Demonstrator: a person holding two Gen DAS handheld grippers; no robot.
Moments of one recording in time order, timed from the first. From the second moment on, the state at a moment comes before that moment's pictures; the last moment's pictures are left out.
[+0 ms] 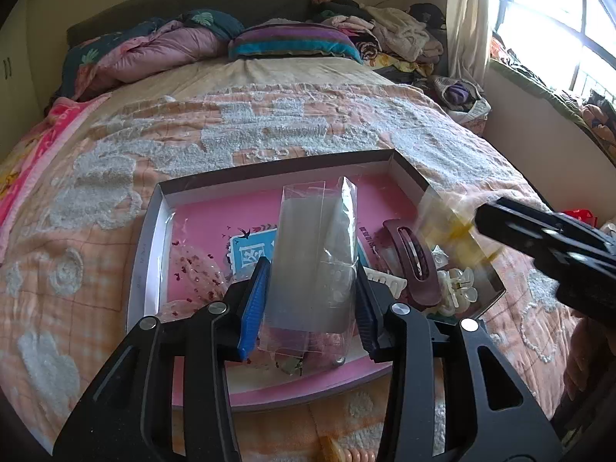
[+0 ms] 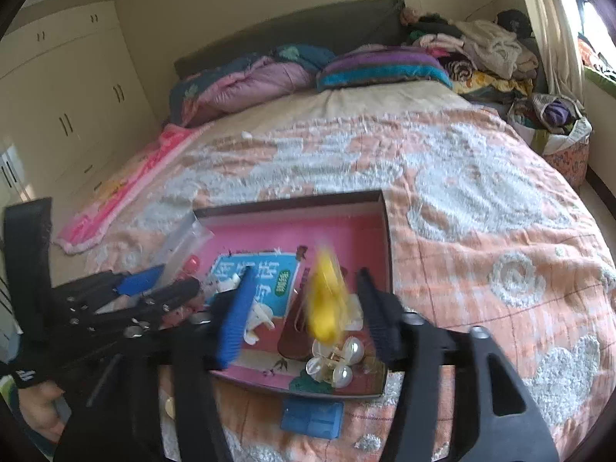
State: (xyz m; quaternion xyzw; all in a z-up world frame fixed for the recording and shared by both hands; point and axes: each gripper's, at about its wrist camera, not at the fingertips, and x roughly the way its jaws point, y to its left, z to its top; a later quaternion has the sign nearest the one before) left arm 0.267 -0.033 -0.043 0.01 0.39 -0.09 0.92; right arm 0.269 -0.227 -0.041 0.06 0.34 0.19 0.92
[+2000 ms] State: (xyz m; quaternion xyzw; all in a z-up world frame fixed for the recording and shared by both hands) left arm 0.154 -0.055 -0.052 0.04 0.38 -0.14 0.91; right arm 0.117 -0.311 -0.012 0.09 0.30 0.16 0.94
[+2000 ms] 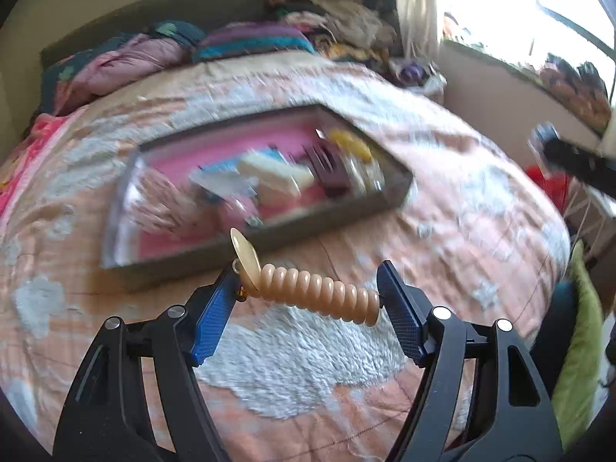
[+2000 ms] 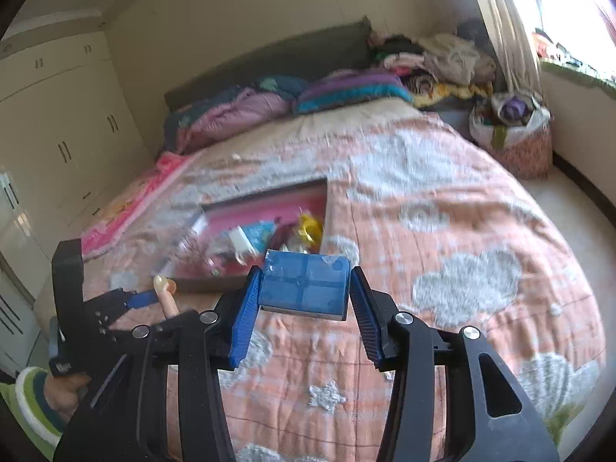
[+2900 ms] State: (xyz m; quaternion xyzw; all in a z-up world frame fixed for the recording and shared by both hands) left arm 0.195 0.040 0.022 -0.01 0.31 -0.04 0.95; right arm 0.189 -0.208 0.041 0.02 0.27 0.23 0.93
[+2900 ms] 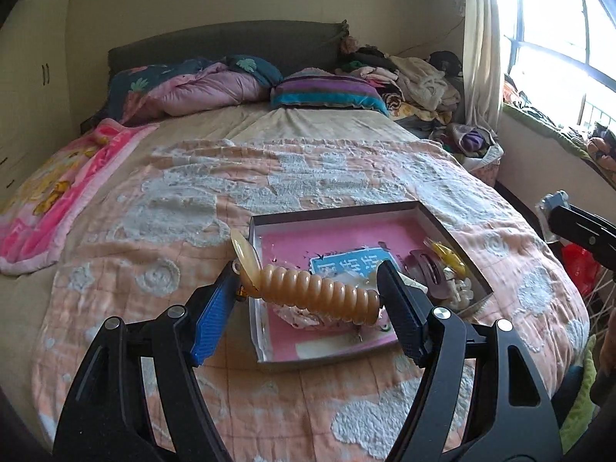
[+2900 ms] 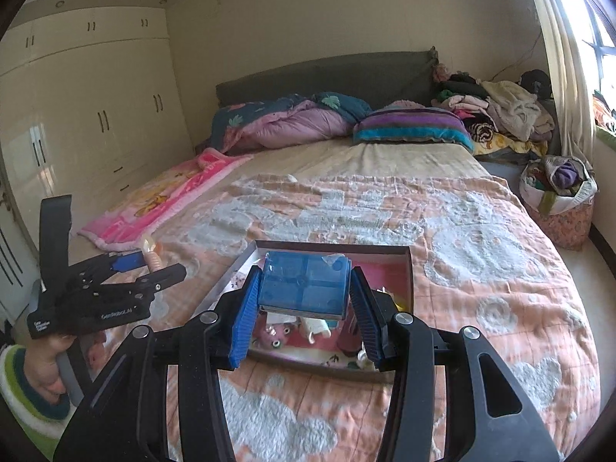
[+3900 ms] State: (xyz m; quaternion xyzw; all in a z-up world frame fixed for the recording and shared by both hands) left arm 0.237 0.019 -0.018 0.00 0.35 -0.06 0.94; right arm 0.229 -0.201 -0.008 0.02 0.31 0.22 0.93
